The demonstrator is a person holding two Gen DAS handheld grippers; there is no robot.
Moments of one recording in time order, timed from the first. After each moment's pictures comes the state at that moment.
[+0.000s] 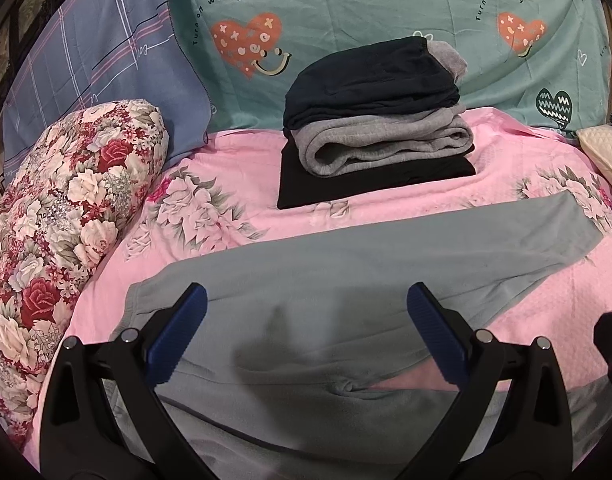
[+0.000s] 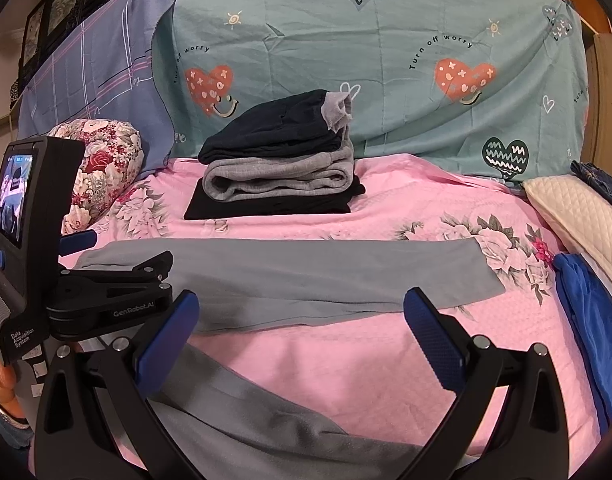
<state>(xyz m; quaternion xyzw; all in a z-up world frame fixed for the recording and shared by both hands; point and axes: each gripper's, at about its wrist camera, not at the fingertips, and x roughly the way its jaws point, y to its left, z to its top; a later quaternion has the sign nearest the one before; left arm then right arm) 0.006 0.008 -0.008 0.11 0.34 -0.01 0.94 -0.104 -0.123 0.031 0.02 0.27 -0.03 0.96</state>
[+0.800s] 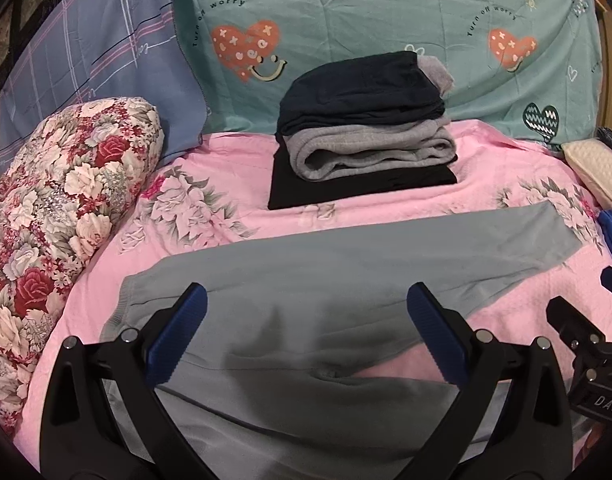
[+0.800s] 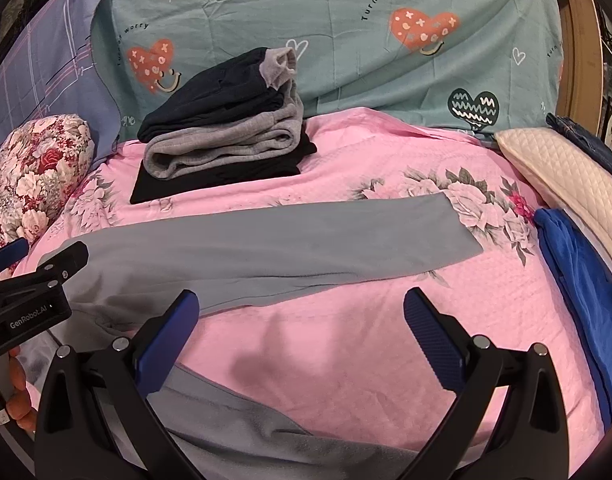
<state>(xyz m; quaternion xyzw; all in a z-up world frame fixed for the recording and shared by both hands) -0.012 0.008 0.003 0.08 0.32 -0.04 0.94 -0.084 -0.152 0.011 0.05 0.33 -0.07 0.94</state>
